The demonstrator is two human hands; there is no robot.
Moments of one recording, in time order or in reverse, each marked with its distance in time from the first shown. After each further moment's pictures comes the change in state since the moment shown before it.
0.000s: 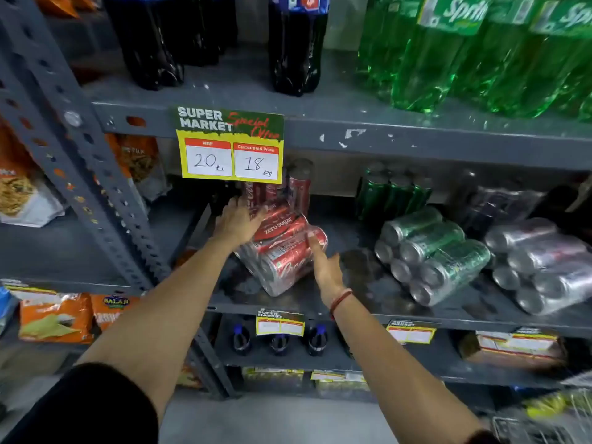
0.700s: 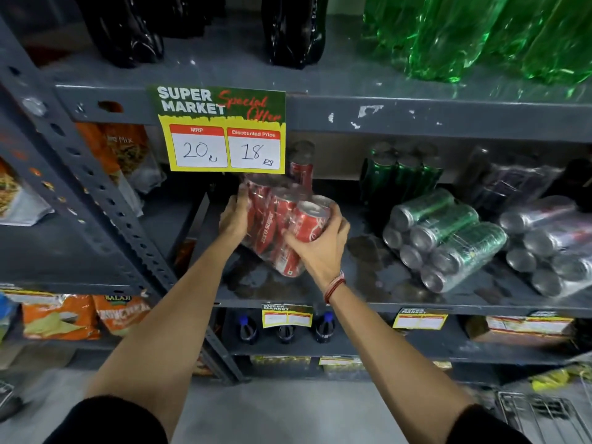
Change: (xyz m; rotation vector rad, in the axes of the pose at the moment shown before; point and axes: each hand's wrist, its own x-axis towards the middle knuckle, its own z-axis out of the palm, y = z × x) left_hand -0.004 -0.008 0.014 -0.775 -0.019 -0.324; right_hand 0.000 -0.005 0.016 -0.123 0.143 -0.586
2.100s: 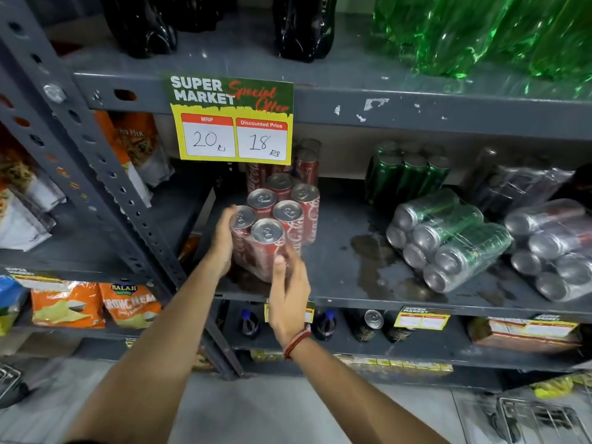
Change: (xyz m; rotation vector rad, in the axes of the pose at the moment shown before) left_hand -0.044 -0.018 -0.012 -0.510 -0.002 -0.136; right_hand -0.101 0.001 0.033 0.266 -0.081 -0.062
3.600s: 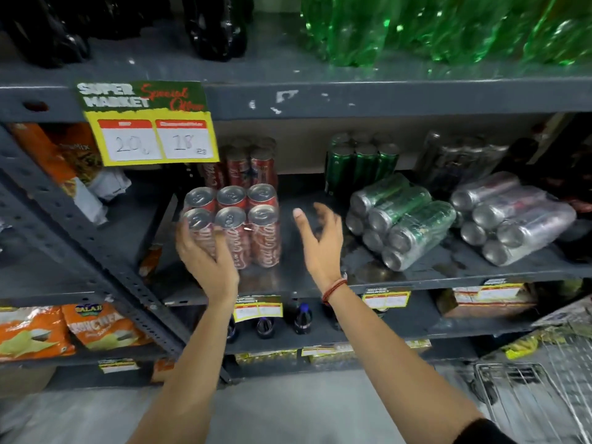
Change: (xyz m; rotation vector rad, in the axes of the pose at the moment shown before) left_hand -0.053 -0.052 0.032 0.275 0.342 0.701; right_hand 0.078 -0.016 -0.102 -0.108 0.155 -0.017
